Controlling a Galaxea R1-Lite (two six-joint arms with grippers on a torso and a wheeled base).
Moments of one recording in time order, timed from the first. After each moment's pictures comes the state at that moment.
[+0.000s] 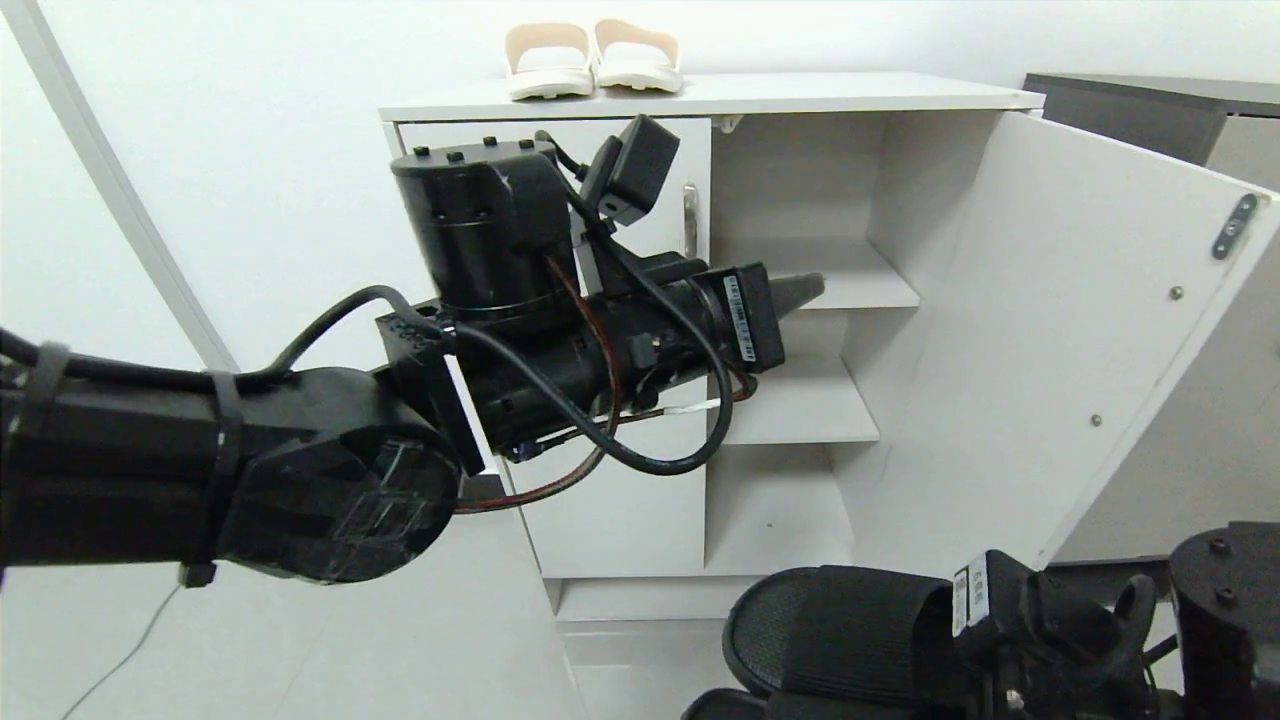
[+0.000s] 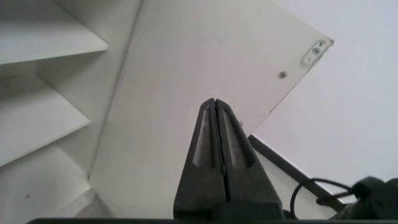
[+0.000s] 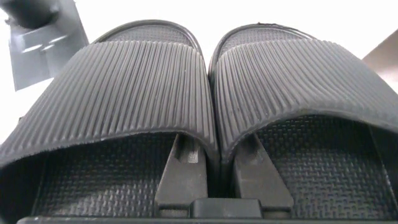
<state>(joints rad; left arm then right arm) -0.75 1.77 -1.17 -0.72 -0.28 -0.37 0.90 1.39 -0.42 -0.55 0.17 -0.10</state>
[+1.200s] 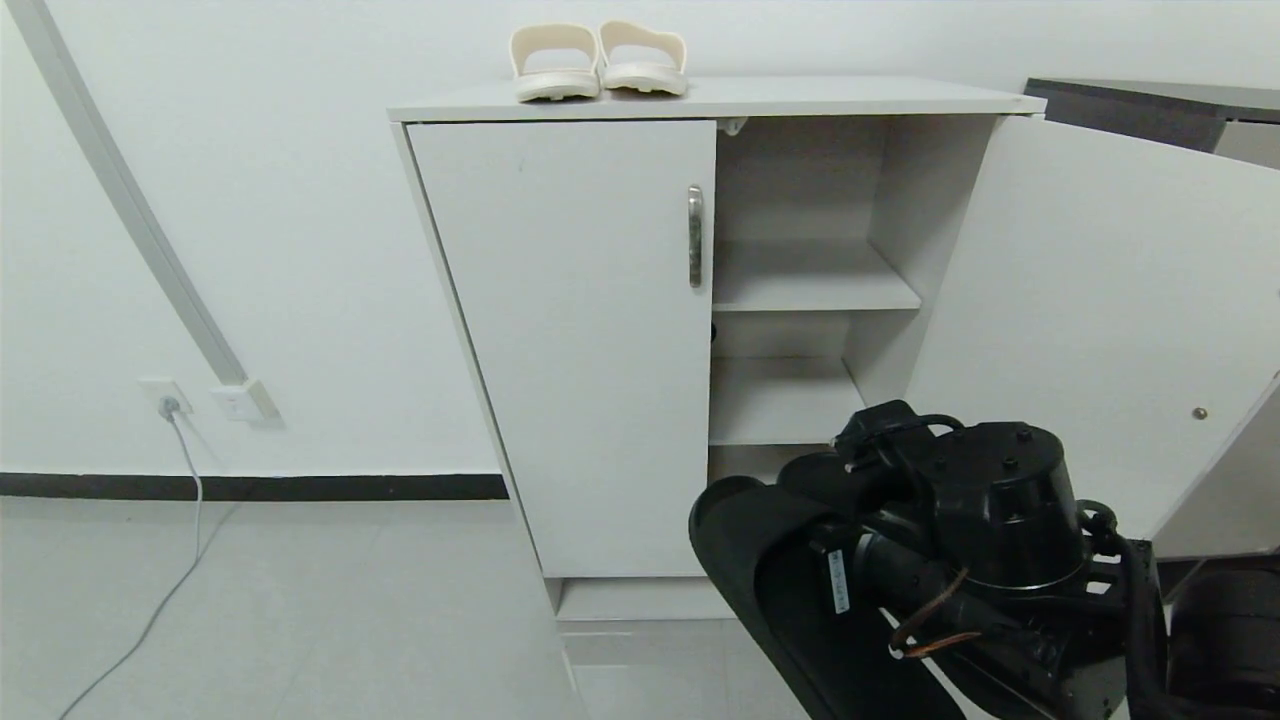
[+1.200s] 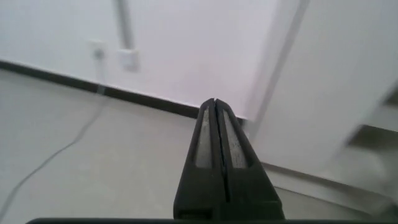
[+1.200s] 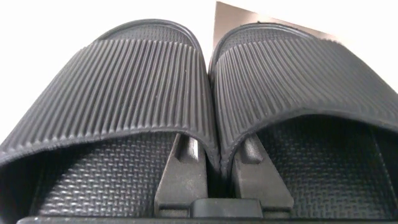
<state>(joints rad) -0.17 0.21 -0.37 0.20 0.51 -0.05 0.86 1.69 -0.72 -0.55 -0.43 0.19</state>
